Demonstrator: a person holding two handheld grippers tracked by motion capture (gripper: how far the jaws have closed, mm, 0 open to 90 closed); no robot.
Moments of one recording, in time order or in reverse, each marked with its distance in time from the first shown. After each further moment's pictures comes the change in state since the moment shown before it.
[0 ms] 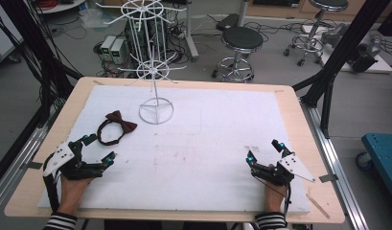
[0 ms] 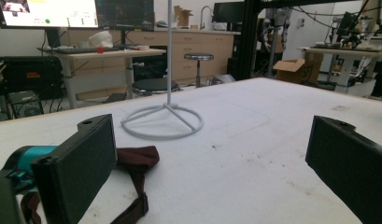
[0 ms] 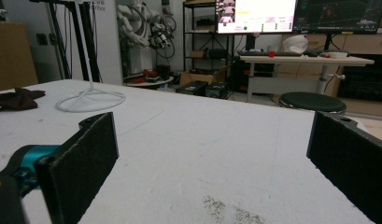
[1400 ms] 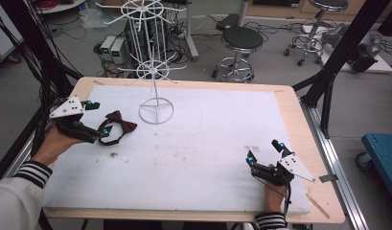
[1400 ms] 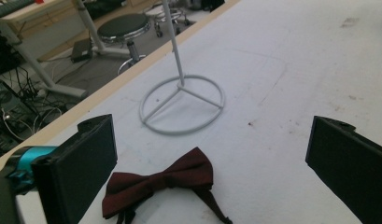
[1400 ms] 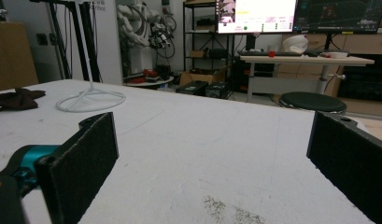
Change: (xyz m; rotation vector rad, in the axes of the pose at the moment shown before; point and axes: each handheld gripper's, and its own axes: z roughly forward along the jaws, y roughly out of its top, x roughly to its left) left arm 0.068 0.088 0.066 0.419 -0.183 0.230; right arm 0.000 0.000 0.000 0.003 0.002 0.002
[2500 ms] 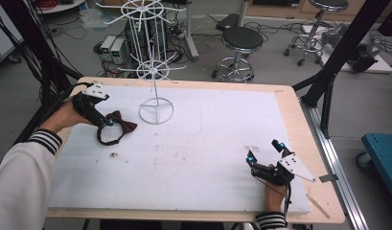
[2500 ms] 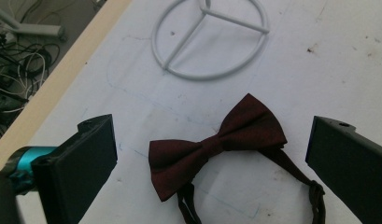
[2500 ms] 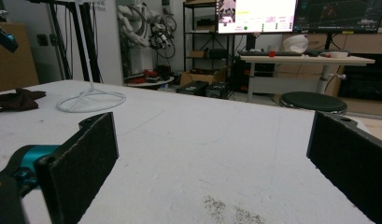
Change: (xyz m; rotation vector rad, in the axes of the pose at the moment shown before) left arm 0.056 0.016 0.059 0.405 -0.091 0.150; right arm 0.000 0.000 0.000 -0.005 0.003 0.001
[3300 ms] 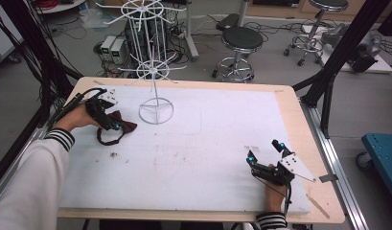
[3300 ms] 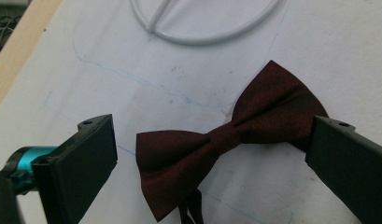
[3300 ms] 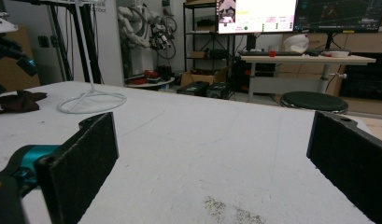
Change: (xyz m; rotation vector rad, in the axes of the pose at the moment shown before) left arm 0.005 -0.011 0.051 0.121 -0.044 0.025; right arm -0.001 0.000 0.000 -0.001 0.003 0.010
